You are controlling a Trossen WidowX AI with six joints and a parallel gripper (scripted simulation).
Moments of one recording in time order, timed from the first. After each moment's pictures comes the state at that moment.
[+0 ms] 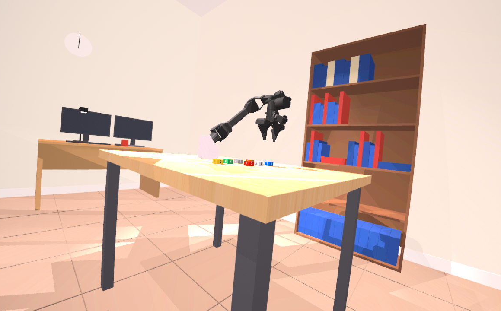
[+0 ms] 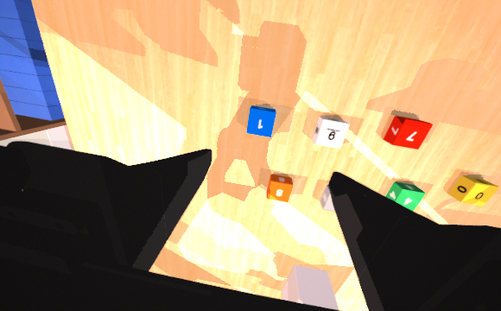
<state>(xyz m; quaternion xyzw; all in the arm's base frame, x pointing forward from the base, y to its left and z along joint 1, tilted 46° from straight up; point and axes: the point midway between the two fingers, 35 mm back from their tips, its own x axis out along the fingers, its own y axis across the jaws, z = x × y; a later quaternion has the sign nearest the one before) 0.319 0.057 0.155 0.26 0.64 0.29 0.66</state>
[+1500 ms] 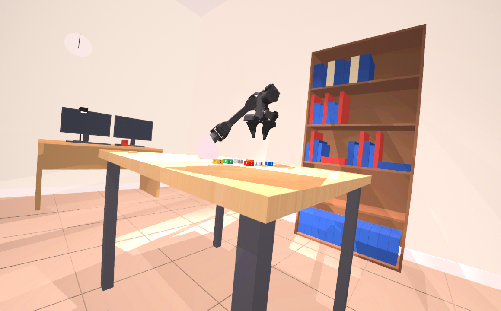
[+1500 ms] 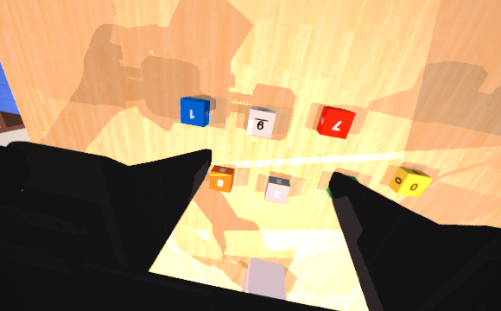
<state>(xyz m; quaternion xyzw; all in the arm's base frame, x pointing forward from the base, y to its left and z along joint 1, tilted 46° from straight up) 0.326 -0.006 0.091 0.26 0.64 0.29 0.66</state>
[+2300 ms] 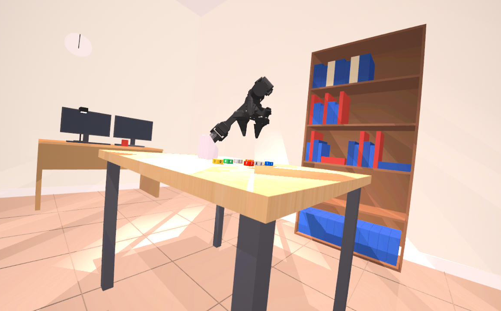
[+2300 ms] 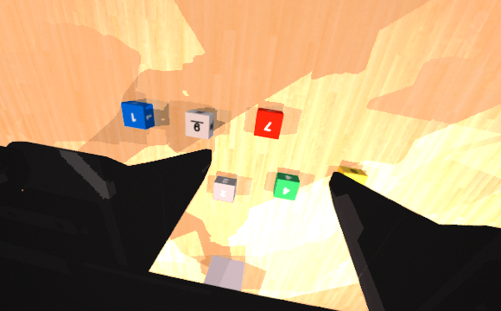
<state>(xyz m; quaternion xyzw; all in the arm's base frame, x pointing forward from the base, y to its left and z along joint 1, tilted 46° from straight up) 0.345 -0.062 0.034 0.26 0.64 0.29 0.66</state>
